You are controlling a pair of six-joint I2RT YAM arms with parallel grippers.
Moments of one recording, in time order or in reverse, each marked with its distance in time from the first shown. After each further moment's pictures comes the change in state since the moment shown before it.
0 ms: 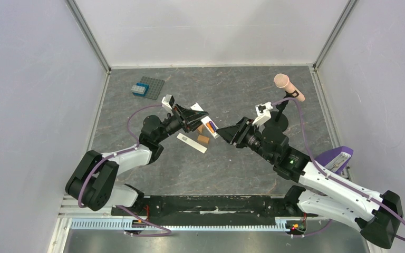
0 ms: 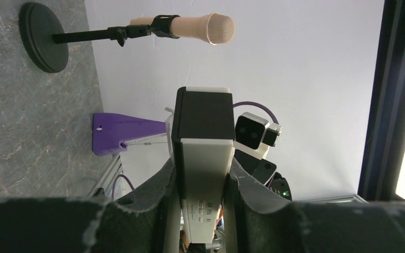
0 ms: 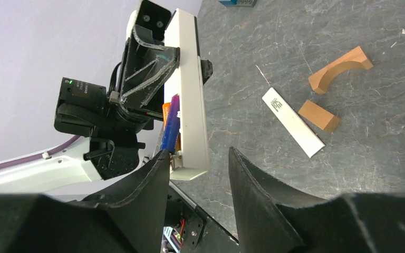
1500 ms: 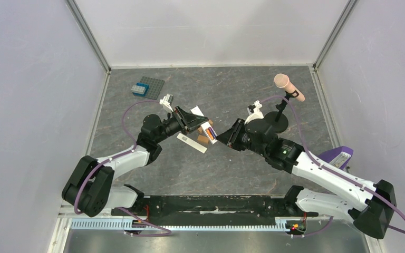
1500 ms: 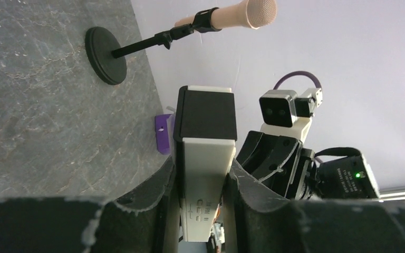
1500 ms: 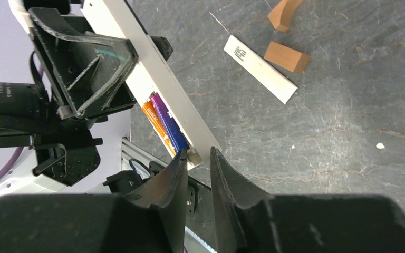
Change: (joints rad) left arm 0.003 -0.065 0.002 -0.165 0.014 0.319; right arm 0.002 0.139 0.160 -0.326 -0.019 0.137
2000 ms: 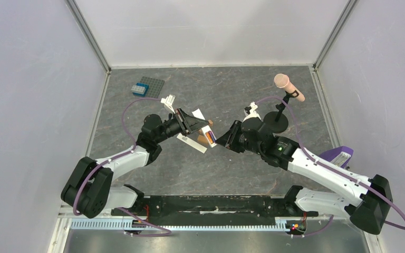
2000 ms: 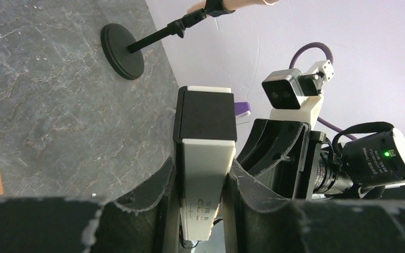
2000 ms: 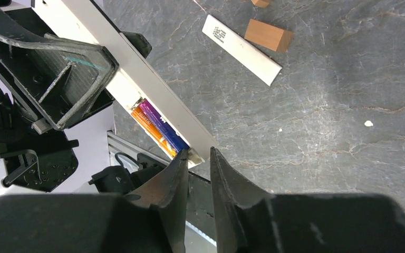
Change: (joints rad) left arm -0.002 -0.010 0.001 -0.044 0.042 0.169; right arm 0.000 0.067 0.040 -0.091 -0.023 0.035
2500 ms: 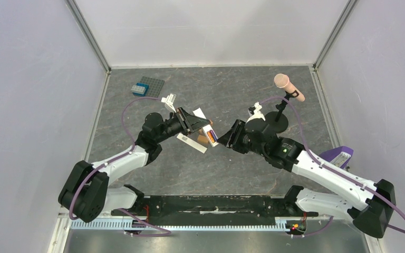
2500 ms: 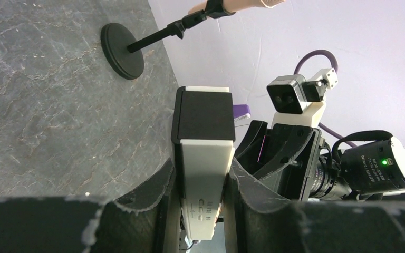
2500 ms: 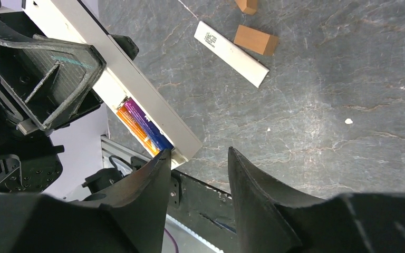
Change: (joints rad) left arm -0.022 -0.041 0.033 -0.117 -0.043 0.013; right arm 0.000 -0.044 0.001 -0.056 0.027 -0.012
